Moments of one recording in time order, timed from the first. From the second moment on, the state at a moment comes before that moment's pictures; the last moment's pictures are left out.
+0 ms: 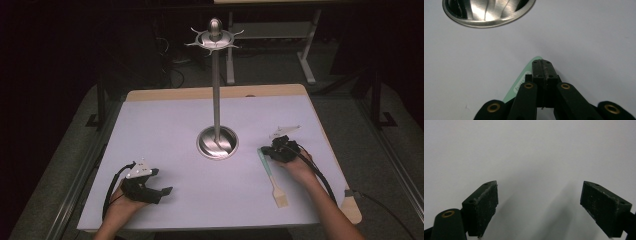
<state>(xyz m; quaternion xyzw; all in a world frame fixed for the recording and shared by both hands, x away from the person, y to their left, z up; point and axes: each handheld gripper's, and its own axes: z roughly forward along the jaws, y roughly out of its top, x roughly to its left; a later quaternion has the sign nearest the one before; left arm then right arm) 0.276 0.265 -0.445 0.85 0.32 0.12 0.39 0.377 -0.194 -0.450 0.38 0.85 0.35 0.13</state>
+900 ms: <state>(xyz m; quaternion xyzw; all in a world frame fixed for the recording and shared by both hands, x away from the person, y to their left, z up) 0.275 0.264 -0.445 0.85 0.32 0.12 0.39 0.384 -0.141 -0.451 0.34 0.86 0.36 0.11</state>
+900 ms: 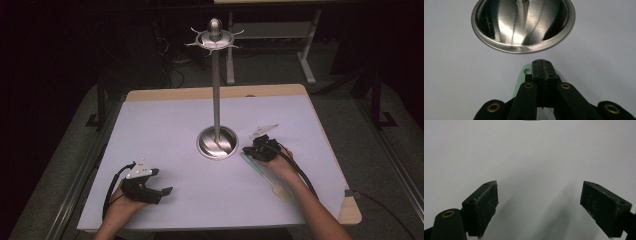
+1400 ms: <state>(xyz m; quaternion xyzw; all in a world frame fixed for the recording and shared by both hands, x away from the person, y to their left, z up) 0.275 0.263 -0.444 0.85 0.33 0.12 0.40 0.357 -0.164 -0.428 0.35 0.86 0.36 0.10</state>
